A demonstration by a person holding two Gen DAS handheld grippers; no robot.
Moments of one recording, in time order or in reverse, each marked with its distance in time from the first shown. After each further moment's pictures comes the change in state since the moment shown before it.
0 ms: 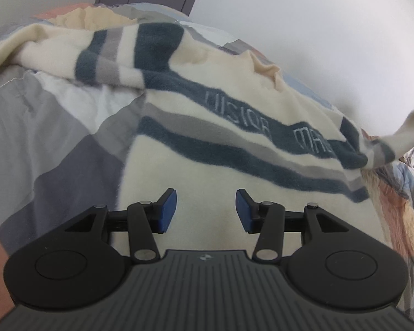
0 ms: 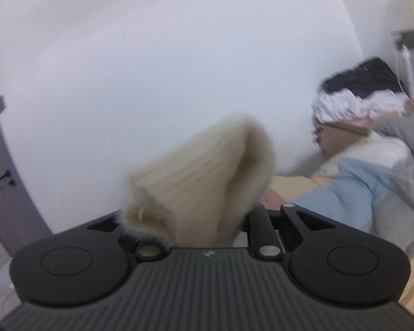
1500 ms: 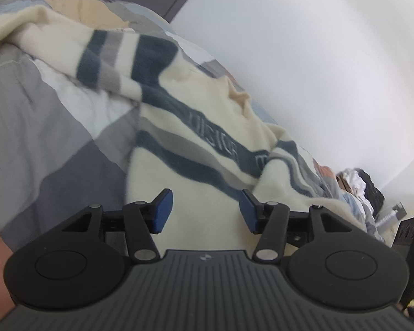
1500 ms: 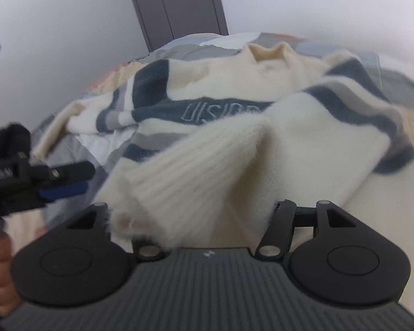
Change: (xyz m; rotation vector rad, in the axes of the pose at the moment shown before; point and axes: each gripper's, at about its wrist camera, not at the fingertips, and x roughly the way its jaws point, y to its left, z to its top) left arm -0.038 0.050 0.012 -0.130 -0.035 -0.273; right arm -0.299 0.209 -0.273 -0.416 0.654 0.568
